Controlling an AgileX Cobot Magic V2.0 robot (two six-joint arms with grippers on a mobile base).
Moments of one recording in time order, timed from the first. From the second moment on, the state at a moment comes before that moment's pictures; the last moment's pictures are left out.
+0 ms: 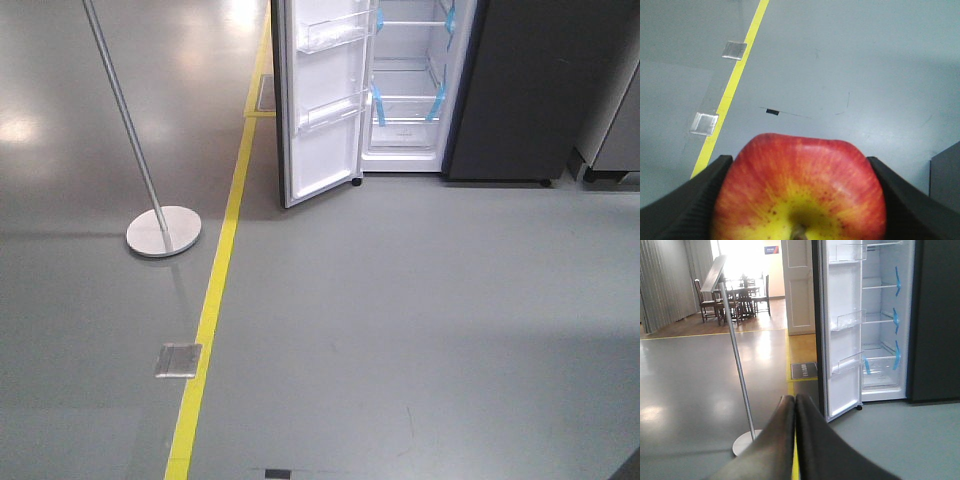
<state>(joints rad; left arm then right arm) -0.02 -0.01 0.02 0.06 0.04 -0.08 0.01 0.38 -0.66 0.23 1.20 -0.15</state>
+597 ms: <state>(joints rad) -0.02 -0.01 0.02 0.06 0.04 -0.08 0.01 0.38 -0.66 0.23 1.20 -0.15</state>
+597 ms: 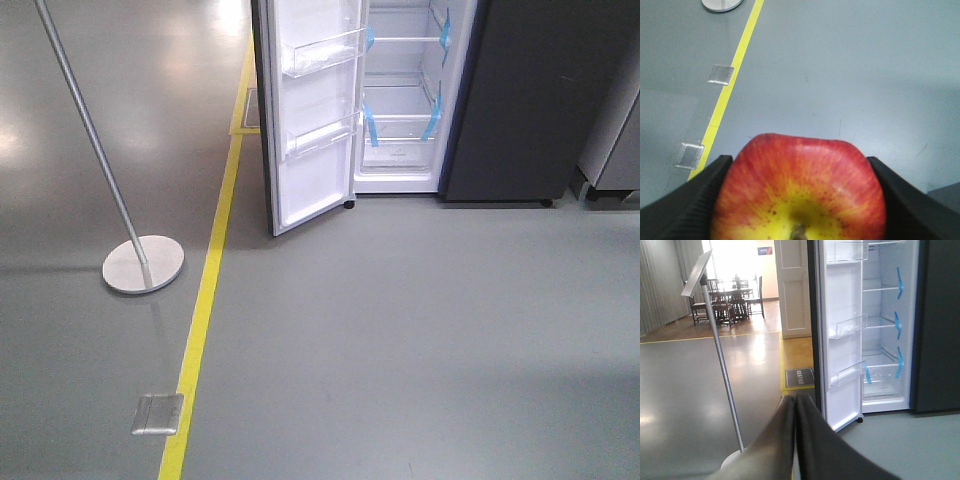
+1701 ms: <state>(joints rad) -0.02 -0.01 0.02 0.06 0.04 -0.08 0.01 0.38 -0.66 0.23 1.20 -0.15</state>
